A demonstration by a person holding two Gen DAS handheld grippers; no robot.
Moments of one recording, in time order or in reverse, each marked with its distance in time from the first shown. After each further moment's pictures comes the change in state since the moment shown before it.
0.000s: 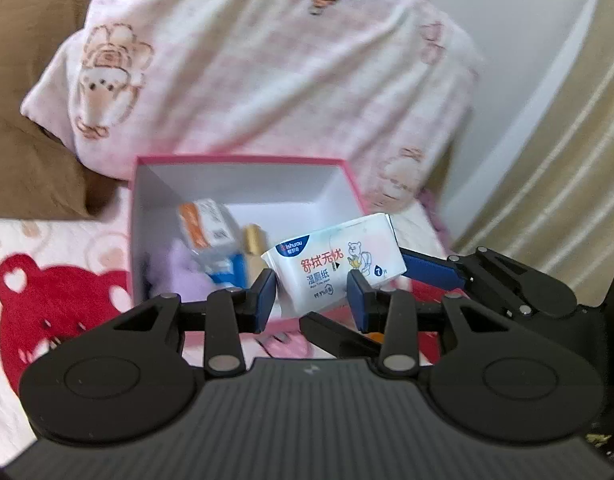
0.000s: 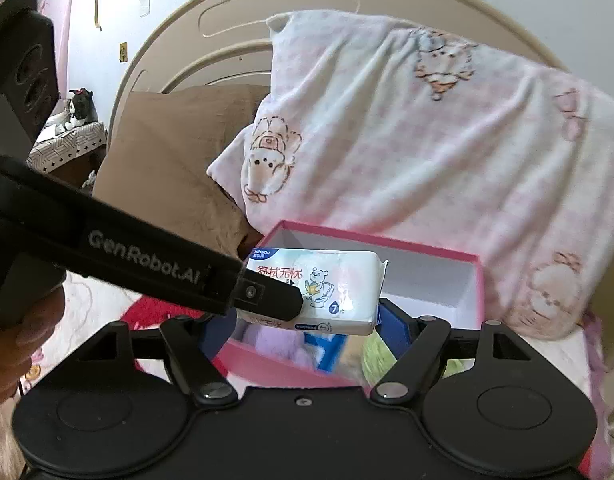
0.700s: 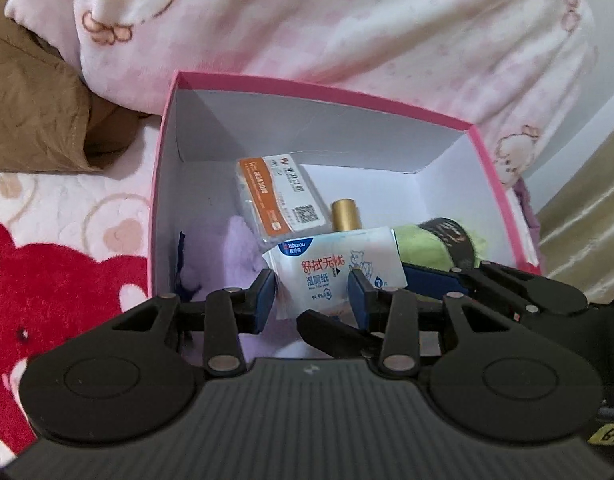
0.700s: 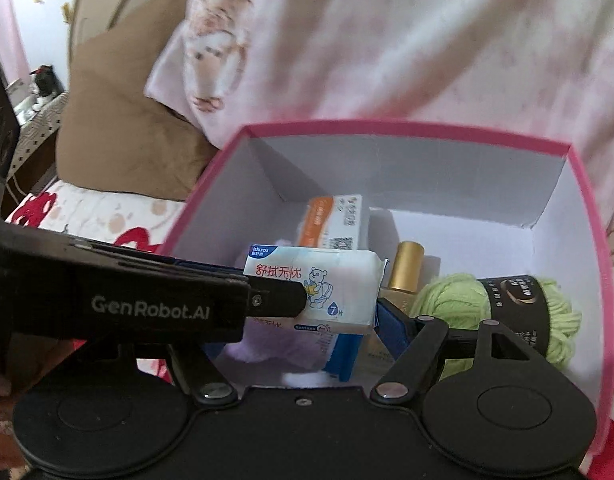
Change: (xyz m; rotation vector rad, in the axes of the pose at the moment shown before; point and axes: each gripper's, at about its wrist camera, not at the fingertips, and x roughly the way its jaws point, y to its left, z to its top) left arm 0.132 0.090 -0.004 -0.117 0.134 0.075; right arm 0.156 -0.031 -0.027 0.181 0.266 0.070
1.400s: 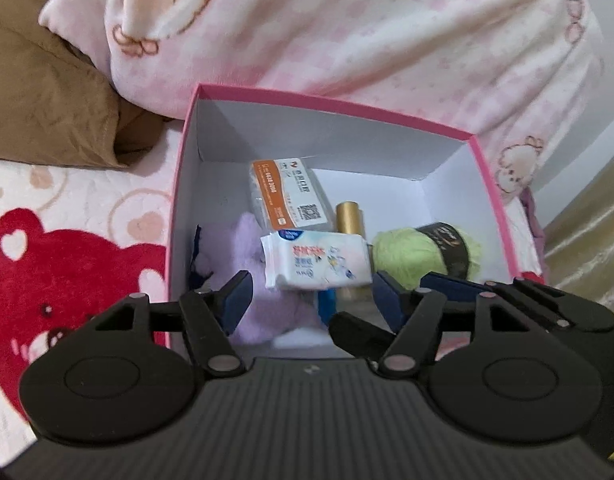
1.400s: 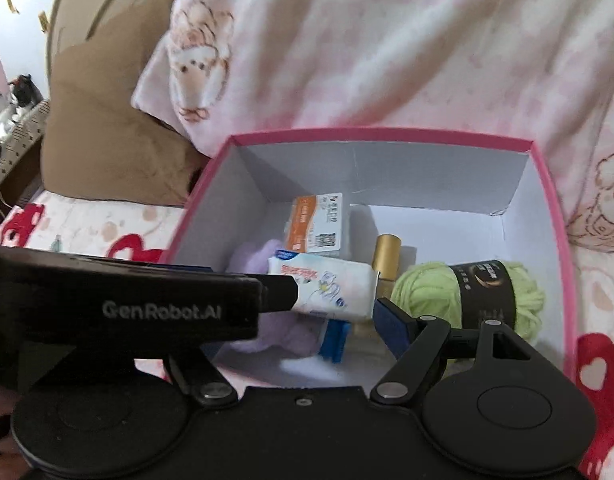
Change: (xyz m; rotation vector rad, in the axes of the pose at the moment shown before) left arm -0.038 -0.012 -0.013 -0.021 -0.045 0.052; right arm -0.041 0.007 0.002 0.050 0.003 -0.047
